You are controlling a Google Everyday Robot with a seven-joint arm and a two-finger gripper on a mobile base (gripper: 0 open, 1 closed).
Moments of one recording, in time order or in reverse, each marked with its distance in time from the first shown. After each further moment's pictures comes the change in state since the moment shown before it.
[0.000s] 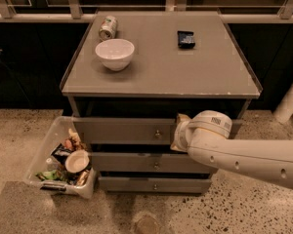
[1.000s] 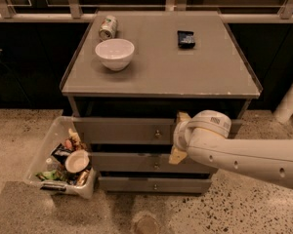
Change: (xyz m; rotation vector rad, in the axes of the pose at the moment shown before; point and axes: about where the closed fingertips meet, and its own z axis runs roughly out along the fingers) arm -0.001 -0.001 -0.002 -0.002 -0.001 0.006
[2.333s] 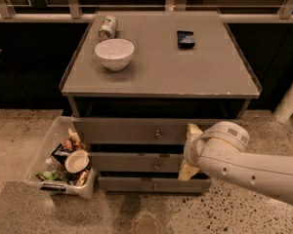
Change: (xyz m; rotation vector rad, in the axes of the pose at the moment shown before) arm 0.032 0.043 -0.034 -0.073 0.044 0.031
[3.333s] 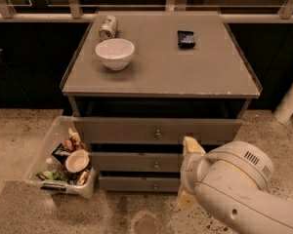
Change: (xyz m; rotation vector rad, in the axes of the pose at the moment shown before) arm -0.032 0.065 -0.113 -0.034 0.010 -0.040
